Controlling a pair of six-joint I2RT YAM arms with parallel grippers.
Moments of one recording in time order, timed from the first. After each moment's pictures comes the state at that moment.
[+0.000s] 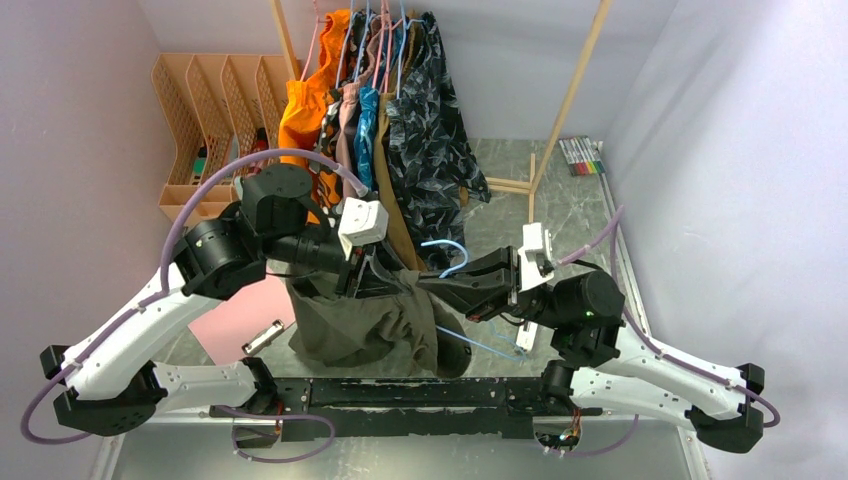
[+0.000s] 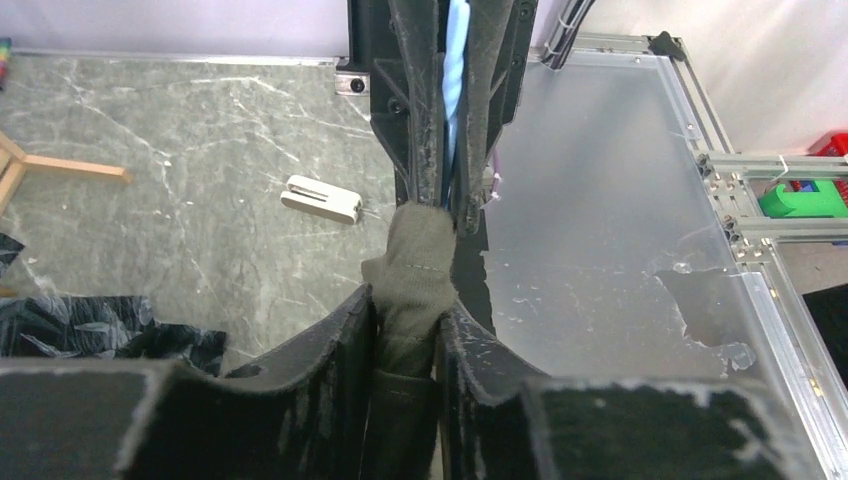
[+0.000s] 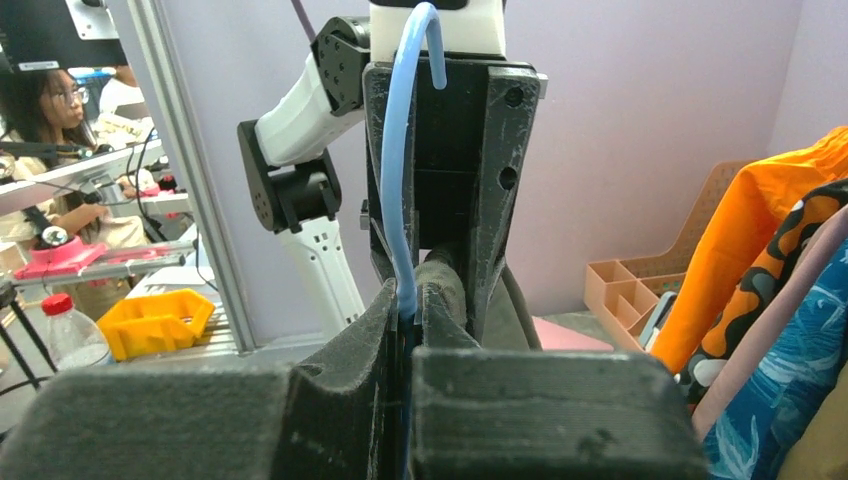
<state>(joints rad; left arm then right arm) -0.96 1.13 1.54 -0.73 0.71 0.09 1.15 0.70 0.76 0.44 -0.25 0.20</state>
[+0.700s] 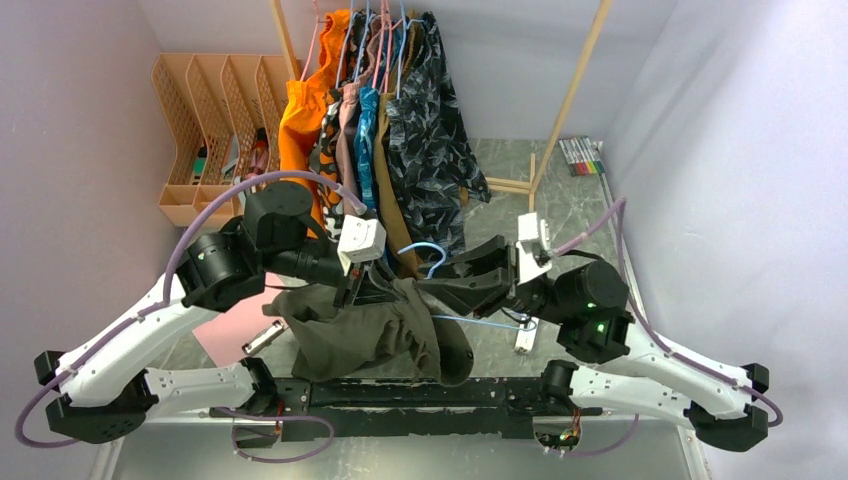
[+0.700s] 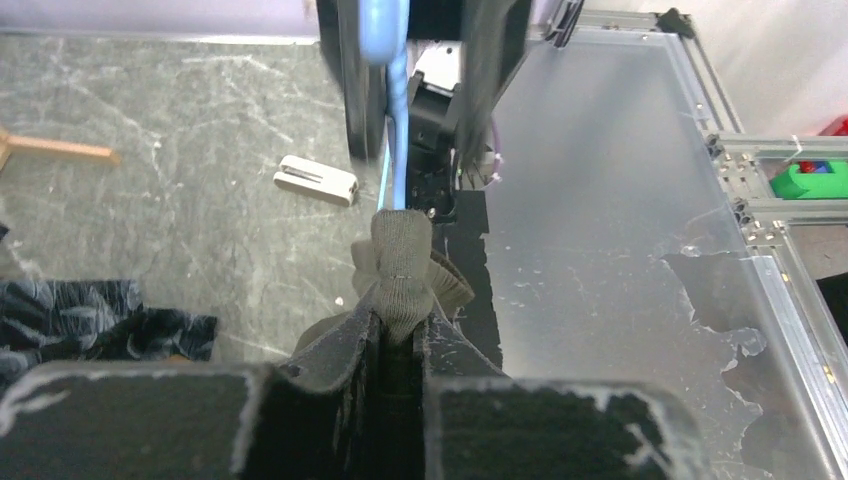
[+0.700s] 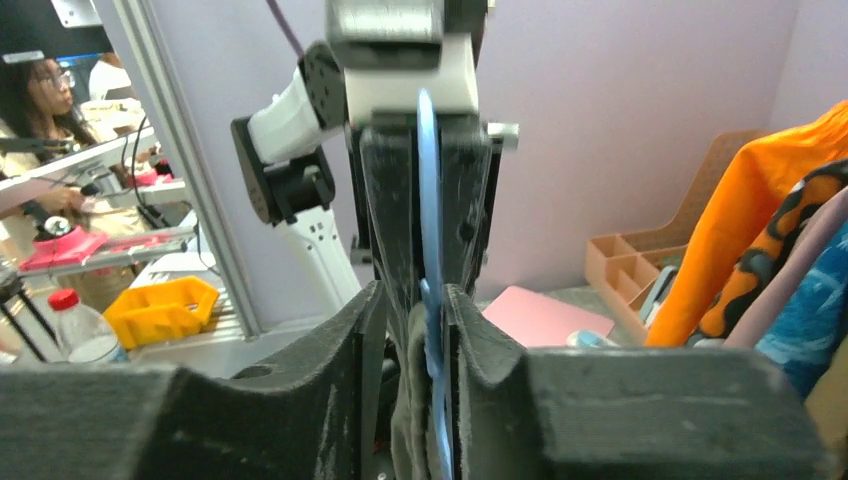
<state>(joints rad) -0.97 1.06 1.43 -0.69 0.69 0.10 1.15 0.72 0.84 0.30 -0.26 0.21</state>
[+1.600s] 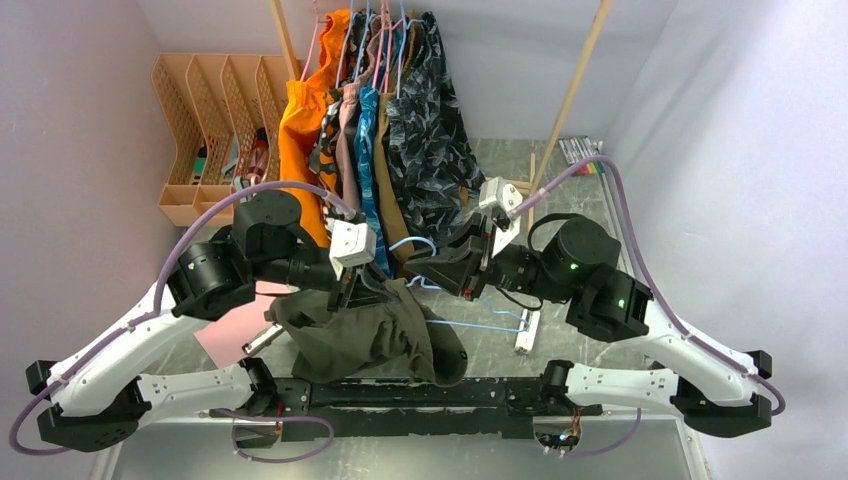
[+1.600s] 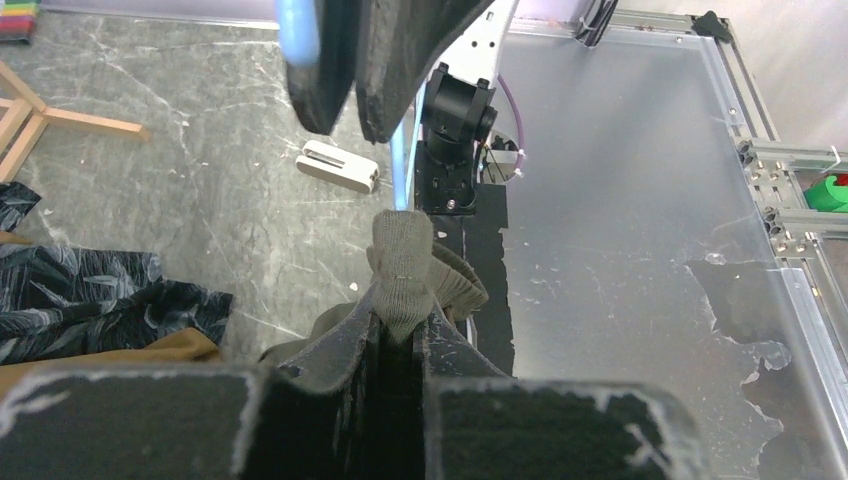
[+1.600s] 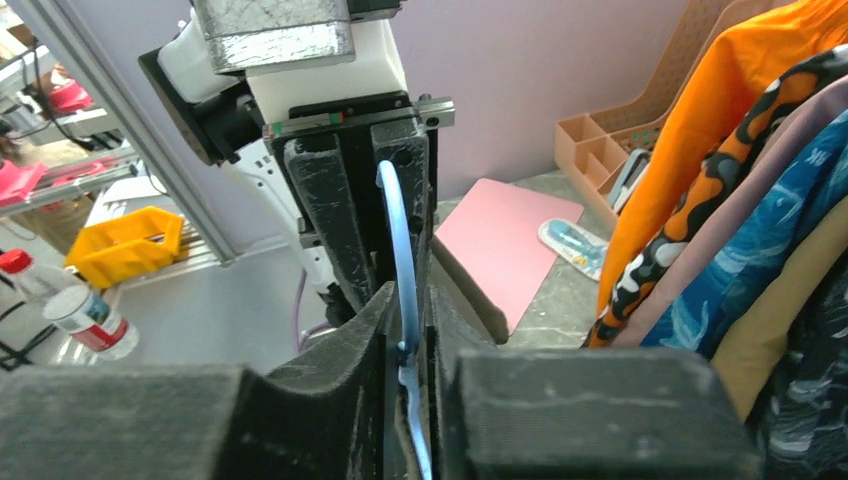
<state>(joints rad) -0.97 0.99 1.36 -0.68 0.62 0.09 1.15 0.90 1.26 -0.24 -0.18 0.16</state>
